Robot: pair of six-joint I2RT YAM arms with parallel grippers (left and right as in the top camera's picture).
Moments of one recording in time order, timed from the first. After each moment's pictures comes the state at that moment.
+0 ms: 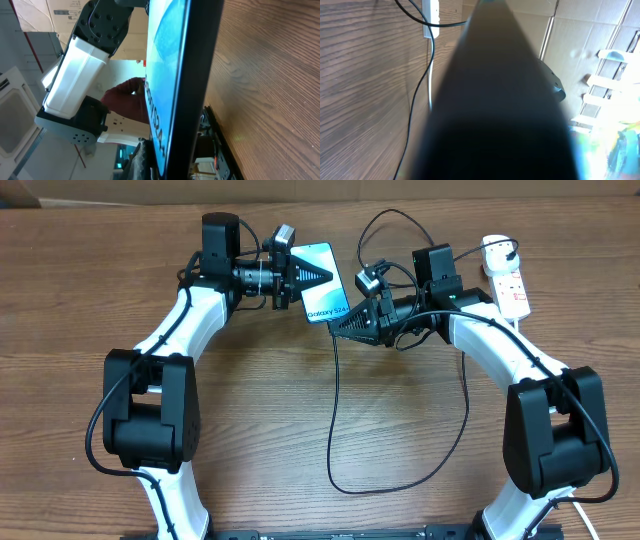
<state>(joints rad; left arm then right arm) -0.16 2.05 1.45 -0.04 1.37 -1.05 0.24 1.89 1.29 -0.36 -1.48 0.56</state>
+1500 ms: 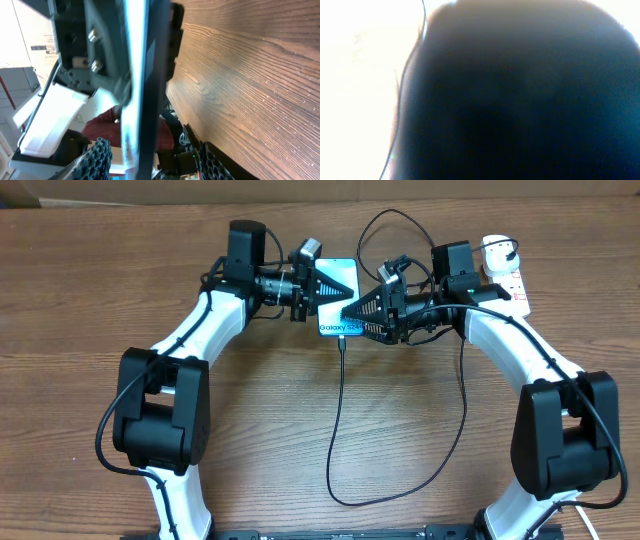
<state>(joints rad) -0.22 2.05 1.44 -0.06 1.41 -1.04 0.17 1.86 1.30 -0.48 -1.33 0.51</state>
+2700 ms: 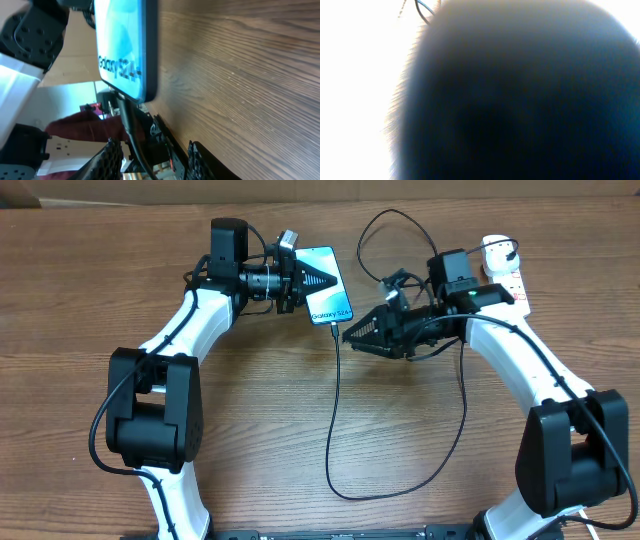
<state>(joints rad) -0.17 2.05 1.44 -0.06 1.27 -1.02 0.22 1.79 1.30 -0.75 -1.14 0.31</state>
